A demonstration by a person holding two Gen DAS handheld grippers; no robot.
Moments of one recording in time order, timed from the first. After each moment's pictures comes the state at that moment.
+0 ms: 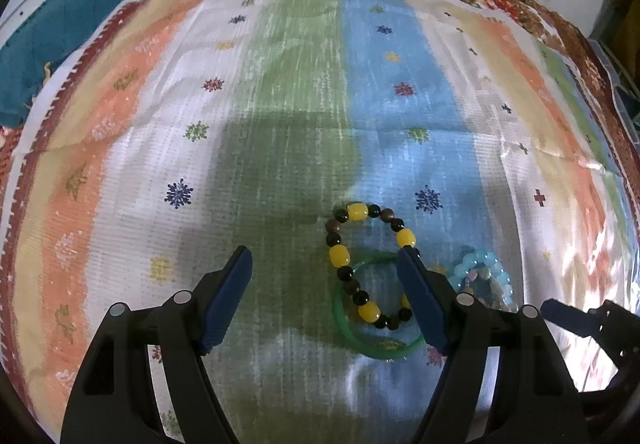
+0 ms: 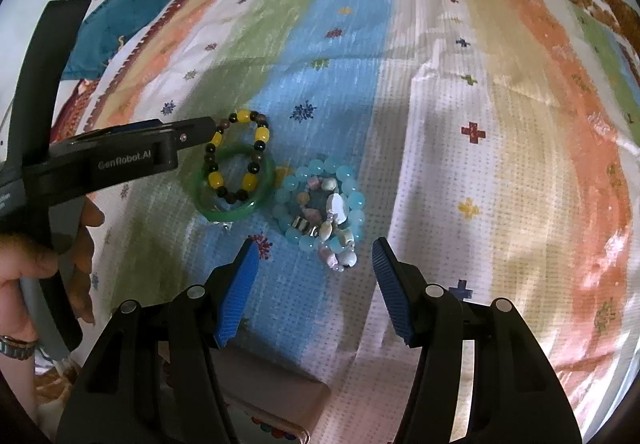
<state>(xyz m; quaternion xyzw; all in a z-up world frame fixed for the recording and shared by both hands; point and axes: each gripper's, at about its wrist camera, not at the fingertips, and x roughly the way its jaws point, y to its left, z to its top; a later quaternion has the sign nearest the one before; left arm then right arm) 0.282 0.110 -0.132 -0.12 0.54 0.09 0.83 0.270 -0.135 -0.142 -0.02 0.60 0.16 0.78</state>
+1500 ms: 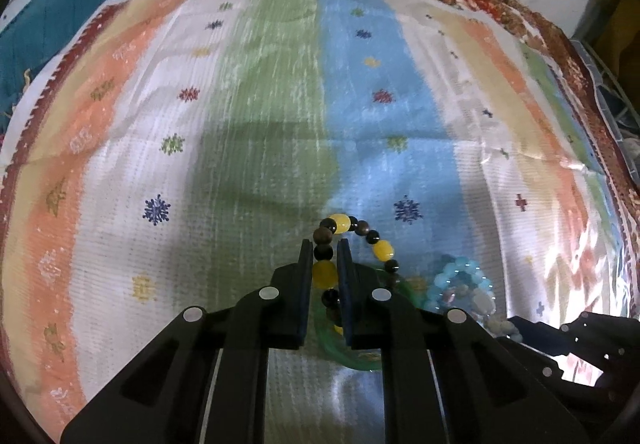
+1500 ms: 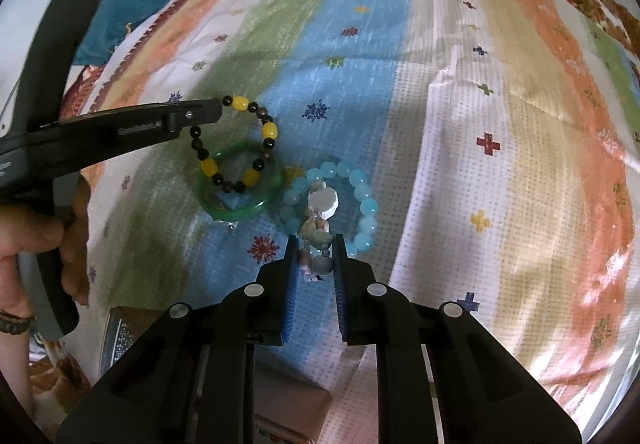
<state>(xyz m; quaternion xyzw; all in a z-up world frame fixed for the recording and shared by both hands) 0.288 0.107 -0.124 -0.12 0.53 0.05 0.84 0.270 -0.124 -0.138 -0.05 0.59 0.18 0.78</state>
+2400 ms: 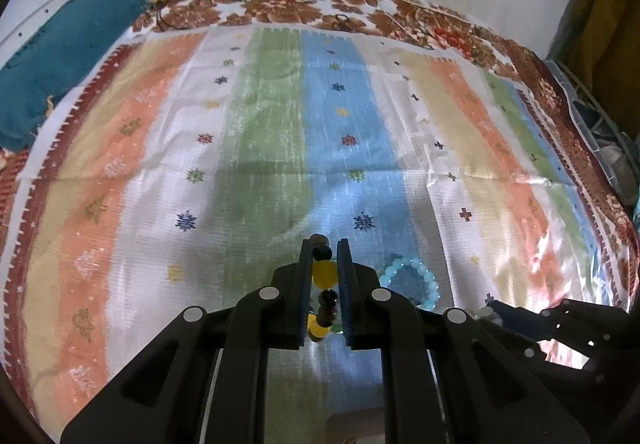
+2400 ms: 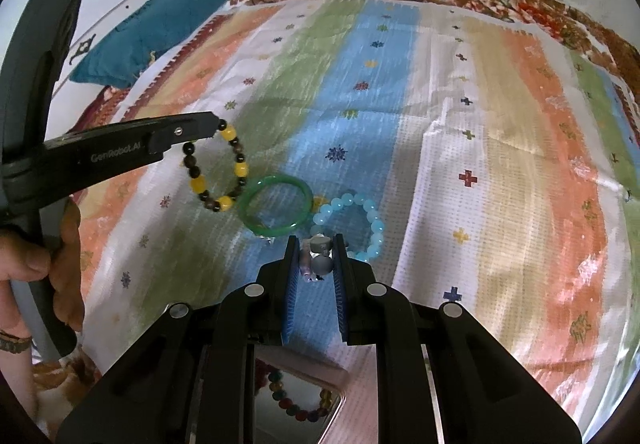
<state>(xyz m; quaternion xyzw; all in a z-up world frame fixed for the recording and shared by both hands) 0.244 0.092 -0.059 -0.12 0.47 0.05 0.88 0.241 -0.125 -0.083 -0.04 0.54 0.18 0.82</state>
